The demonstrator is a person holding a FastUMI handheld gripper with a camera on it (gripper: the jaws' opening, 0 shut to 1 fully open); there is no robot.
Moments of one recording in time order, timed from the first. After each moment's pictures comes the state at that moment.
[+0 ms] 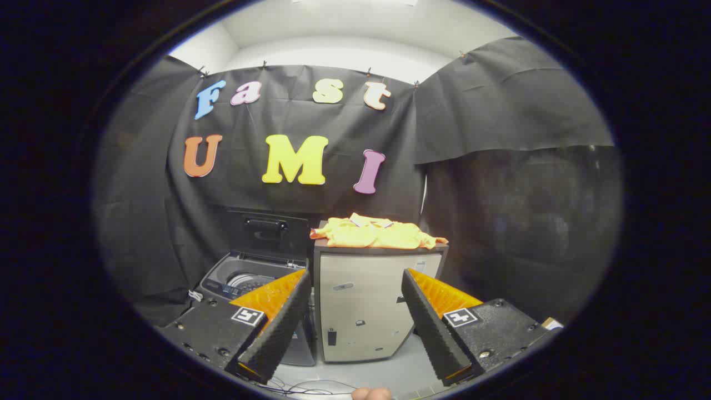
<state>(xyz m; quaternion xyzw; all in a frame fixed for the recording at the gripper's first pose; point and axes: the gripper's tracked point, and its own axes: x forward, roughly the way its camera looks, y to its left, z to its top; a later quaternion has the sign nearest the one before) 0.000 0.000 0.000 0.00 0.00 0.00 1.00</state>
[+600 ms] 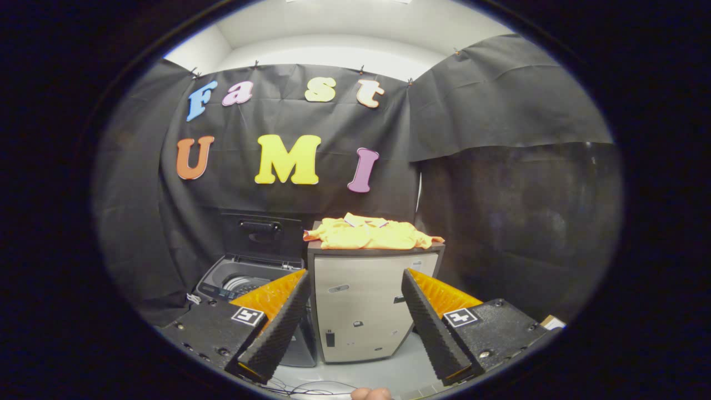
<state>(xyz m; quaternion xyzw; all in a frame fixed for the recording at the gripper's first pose) 0.013 -0.009 0.006 0.02 0.00 -0.01 1.00</state>
